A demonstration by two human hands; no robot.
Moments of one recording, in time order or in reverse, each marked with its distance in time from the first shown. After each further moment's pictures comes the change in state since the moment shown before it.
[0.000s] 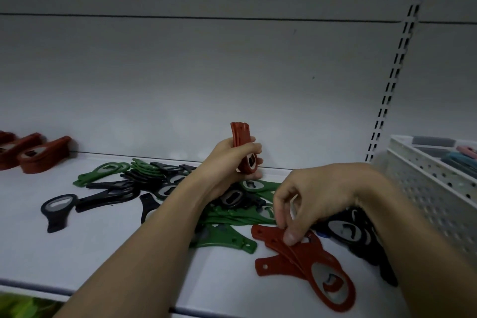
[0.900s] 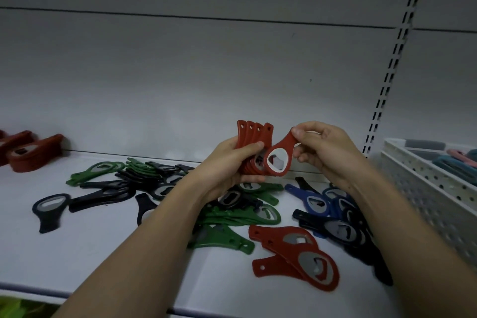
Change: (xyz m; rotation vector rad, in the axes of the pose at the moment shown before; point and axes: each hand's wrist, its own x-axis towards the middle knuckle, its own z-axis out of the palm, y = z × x) left_hand -0.007 0.005 0.003 -0.007 -0.135 -0.012; right_hand 0.022 0.033 -0.013 1.083 0.912 -0.272
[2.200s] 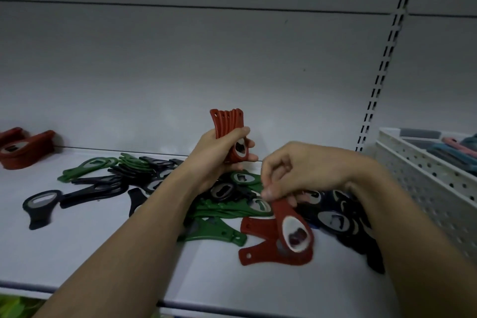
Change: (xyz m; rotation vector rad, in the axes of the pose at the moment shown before) left_hand 0.001 -0.001 -0.003 0.028 0.144 0.061; right_hand -0.024 -0.016 0.011 -0.712 -0.767 0.132
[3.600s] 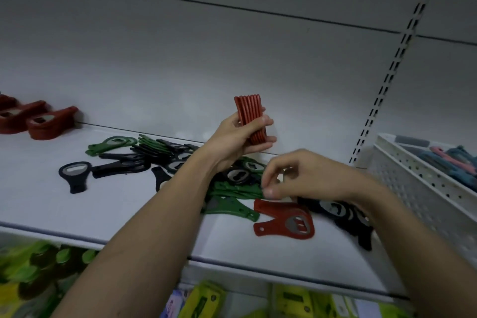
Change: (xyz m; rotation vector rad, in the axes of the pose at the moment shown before) left_hand 0.000 0.005 -0.006 -0.244 -0.152 0.058; right_hand -0.013 -0.018 0.035 -0.146 0.179 -0.049
